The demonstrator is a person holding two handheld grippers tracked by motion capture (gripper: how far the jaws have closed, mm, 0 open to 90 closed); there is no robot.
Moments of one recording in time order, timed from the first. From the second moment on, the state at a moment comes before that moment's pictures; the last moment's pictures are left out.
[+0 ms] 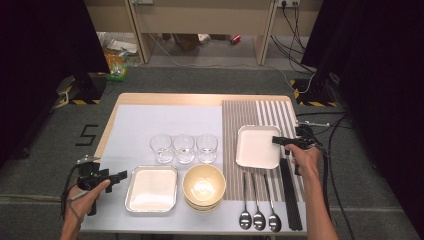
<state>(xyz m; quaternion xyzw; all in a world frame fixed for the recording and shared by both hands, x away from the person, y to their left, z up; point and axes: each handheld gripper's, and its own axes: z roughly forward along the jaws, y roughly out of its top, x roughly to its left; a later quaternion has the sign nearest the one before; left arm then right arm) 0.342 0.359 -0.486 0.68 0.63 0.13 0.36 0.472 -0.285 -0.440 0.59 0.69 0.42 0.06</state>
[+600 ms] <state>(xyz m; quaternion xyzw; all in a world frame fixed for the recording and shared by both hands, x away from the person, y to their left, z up) 0.325 0.342 -0.505 0.70 0.58 0.24 0.34 0.481 -0.290 -0.461 0.61 0.68 0.40 0.06</state>
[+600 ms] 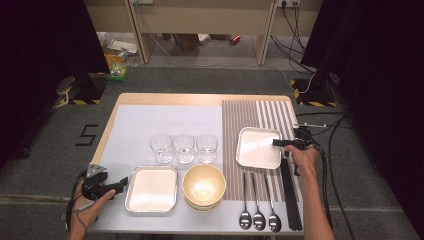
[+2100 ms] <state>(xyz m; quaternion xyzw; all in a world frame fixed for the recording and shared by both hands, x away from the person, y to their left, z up) 0.325 0.341 -0.505 0.71 0.58 0.24 0.33 0.479 -0.284 -0.475 0.61 0.71 0.34 0.10</state>
